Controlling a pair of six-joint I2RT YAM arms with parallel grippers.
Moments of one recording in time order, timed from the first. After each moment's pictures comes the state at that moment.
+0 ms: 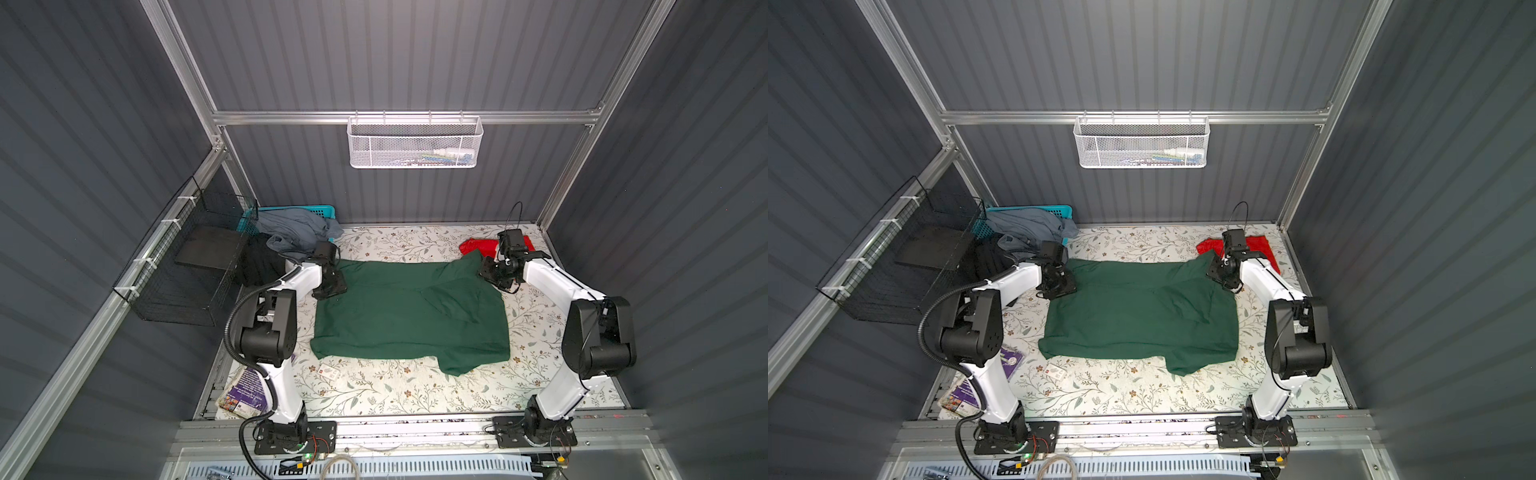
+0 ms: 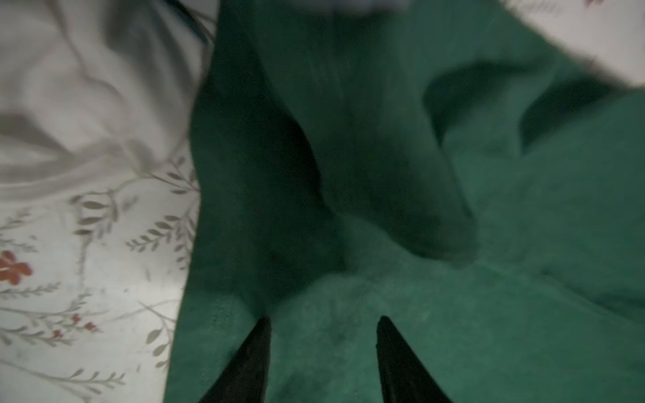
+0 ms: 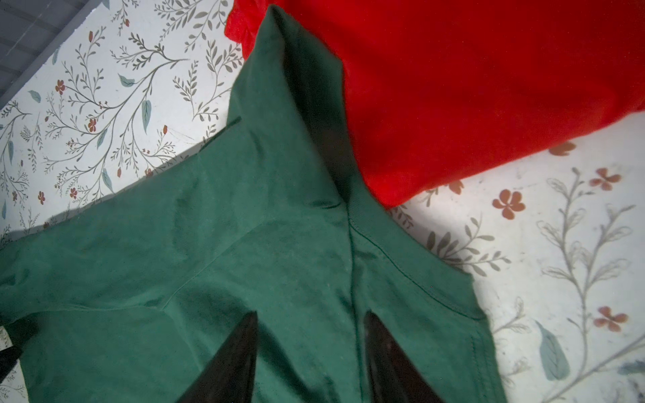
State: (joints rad) left arm -0.19 1.91 1.30 -0.61 -0.01 -0.40; right arm 0.10 1.73 1.27 -0.58 -0.10 0.52
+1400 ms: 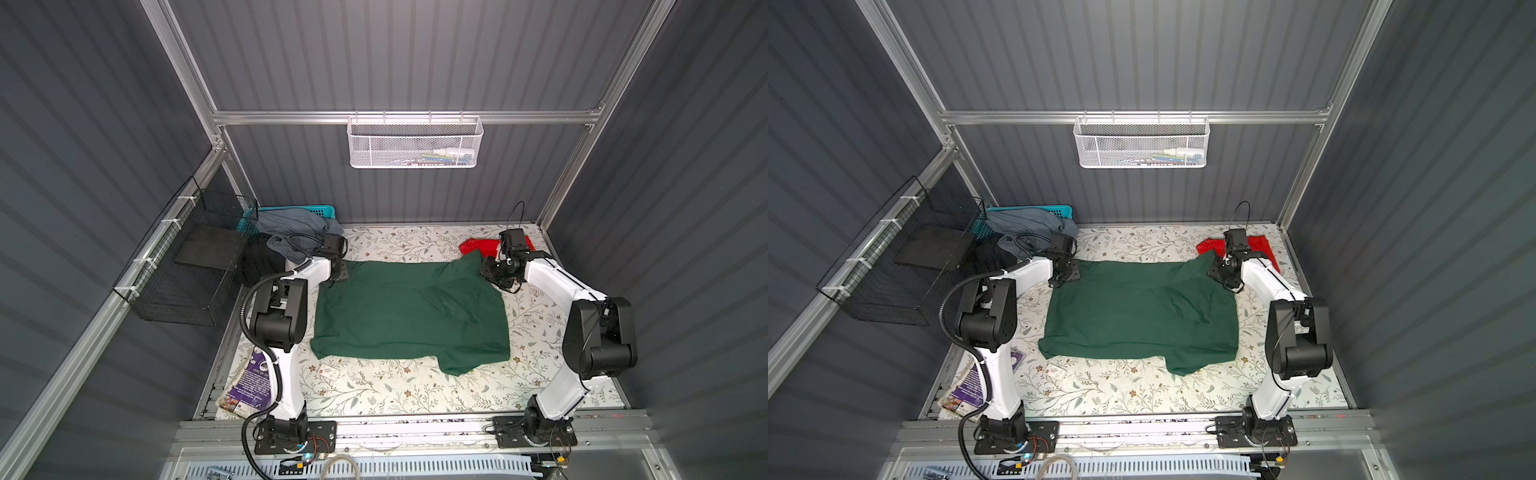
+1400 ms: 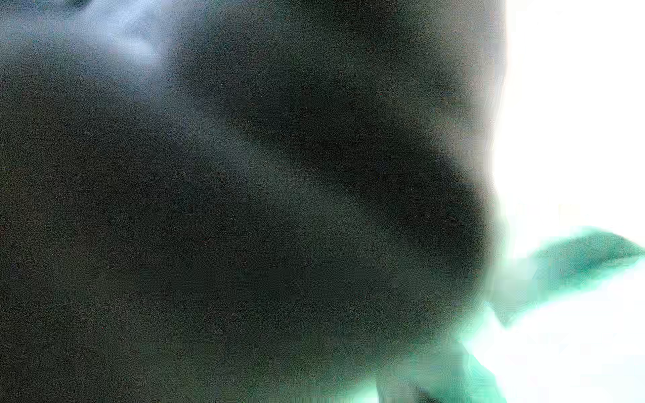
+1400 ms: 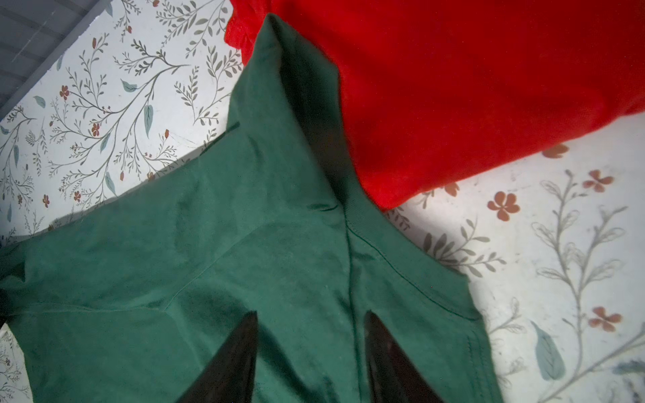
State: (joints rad) left arm -0.21 2.05 1.44 -0.44 -0.21 -0.34; right arm 0.10 1.73 1.27 -0.58 -0.11 0.52
